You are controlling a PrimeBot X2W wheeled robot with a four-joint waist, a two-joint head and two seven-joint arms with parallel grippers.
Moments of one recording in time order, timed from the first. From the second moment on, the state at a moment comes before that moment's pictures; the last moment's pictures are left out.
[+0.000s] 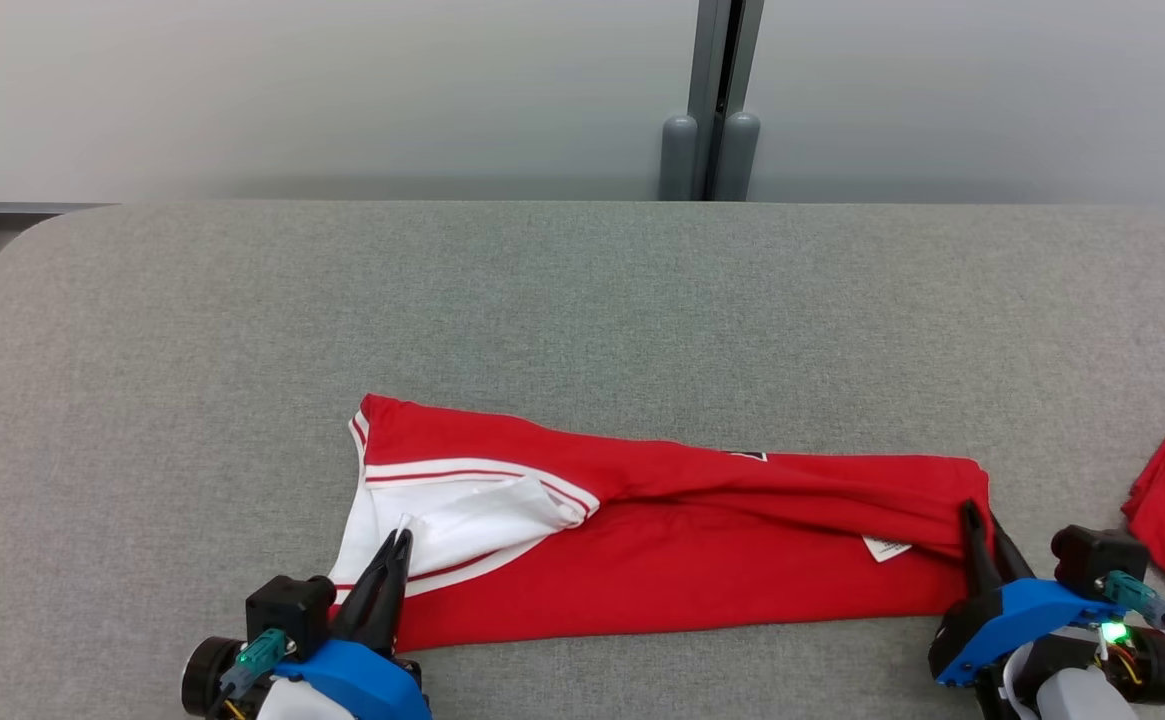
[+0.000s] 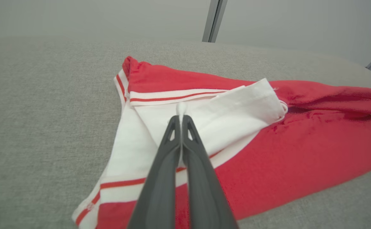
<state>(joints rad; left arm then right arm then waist) -0.19 0.16 -0.37 0.59 -0.38 -0.13 -0.26 -0.31 -0.05 -0.17 0.78 0.13 0.13 -0.26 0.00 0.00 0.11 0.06</state>
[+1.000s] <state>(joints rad) -0.13 0.13 -0.27 0.55 -0.33 -0.13 -0.26 -0.36 -0.05 -0.29 0.80 0.13 0.13 -0.26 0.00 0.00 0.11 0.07</state>
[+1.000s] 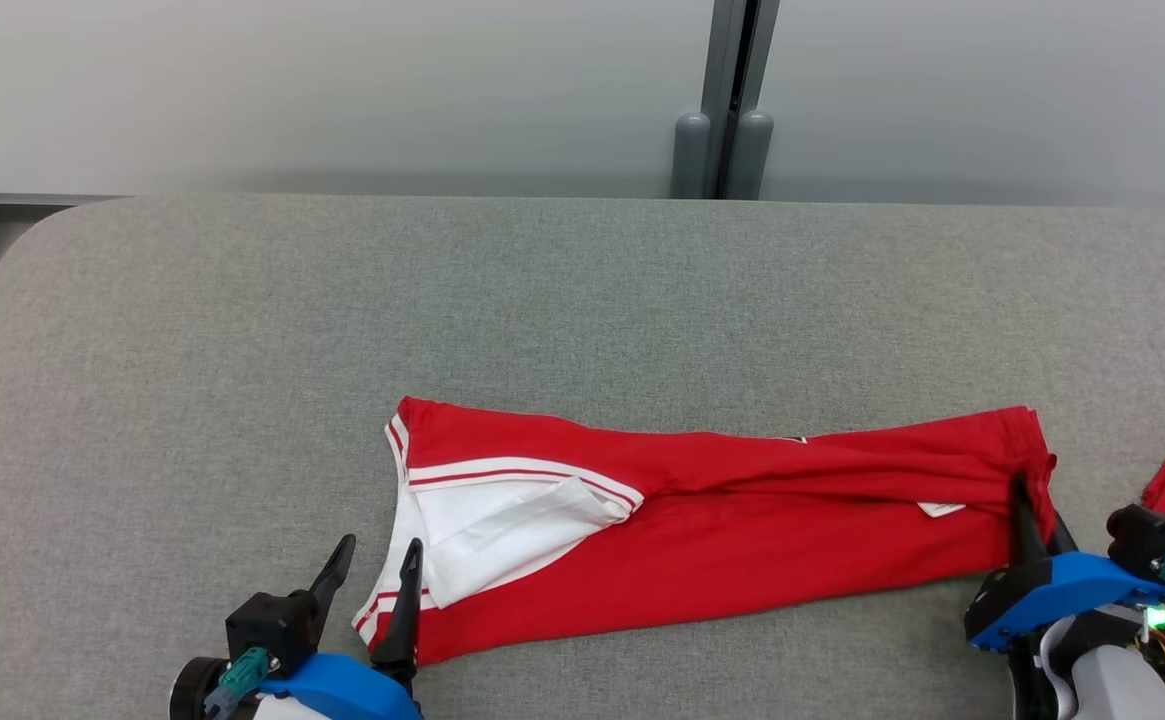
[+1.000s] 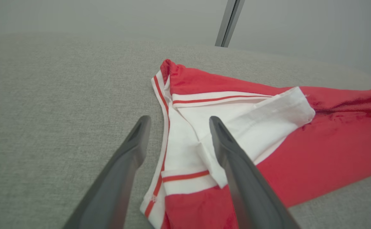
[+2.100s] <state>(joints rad) -0.19 0.10 -0.39 0.61 -0.36 -0.13 -0.26 -0.54 -0.05 0.63 0.73 0.65 0.13 -0.26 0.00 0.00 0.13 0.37</state>
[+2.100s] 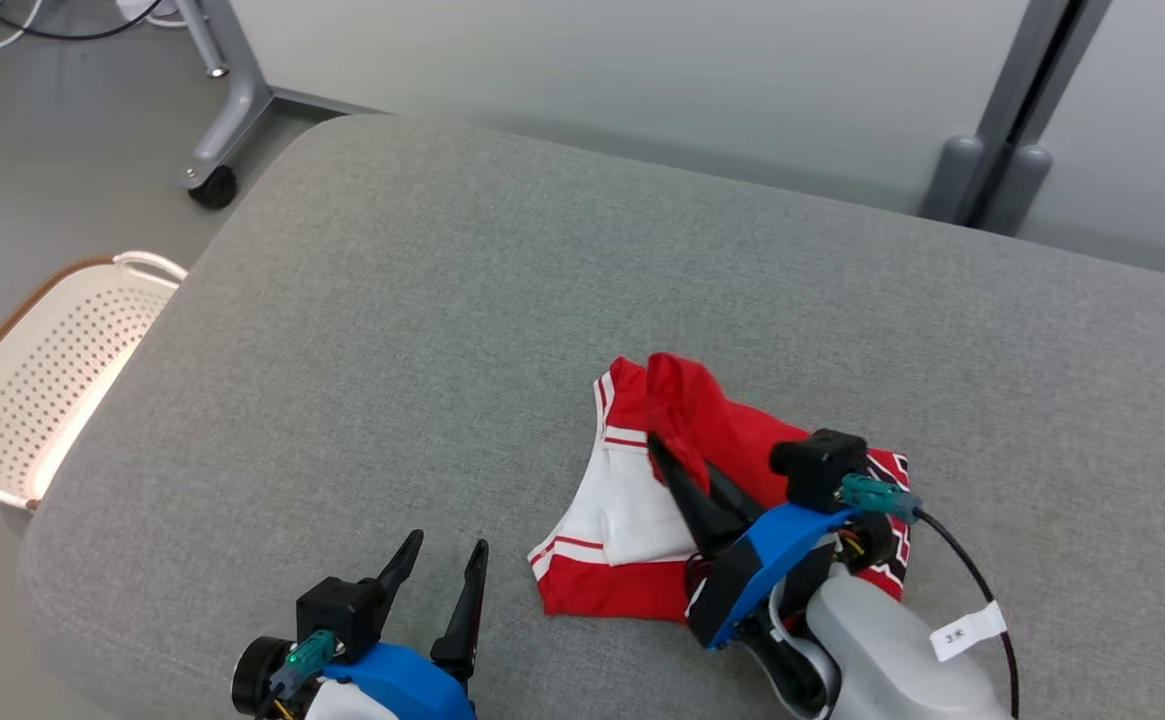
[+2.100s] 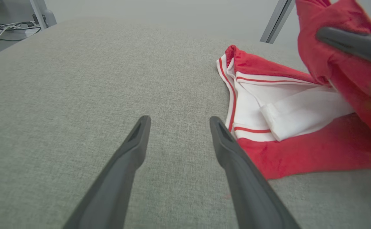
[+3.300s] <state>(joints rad) -0.01 0.06 -0.04 0.45 -0.14 -0.08 -0.26 -0.14 -0.05 0.13 0.55 0.19 0.13 -0.26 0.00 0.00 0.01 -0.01</state>
